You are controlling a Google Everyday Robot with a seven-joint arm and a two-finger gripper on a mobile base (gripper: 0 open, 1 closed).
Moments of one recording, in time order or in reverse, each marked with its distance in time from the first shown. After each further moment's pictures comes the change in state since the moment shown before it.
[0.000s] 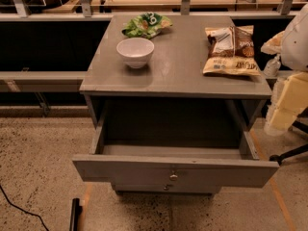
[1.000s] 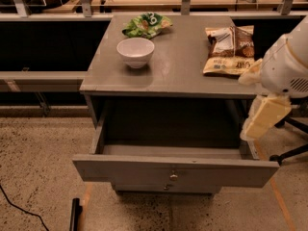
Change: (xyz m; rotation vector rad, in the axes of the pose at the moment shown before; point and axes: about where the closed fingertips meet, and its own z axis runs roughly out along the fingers) arm -0.010 0.011 0.047 -0.046 -0.076 -0.038
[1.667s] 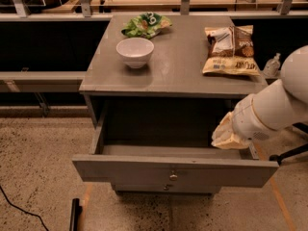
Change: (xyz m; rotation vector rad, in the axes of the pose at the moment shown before) arm 0.010 0.022 0.129 -0.042 -0.147 -0.045
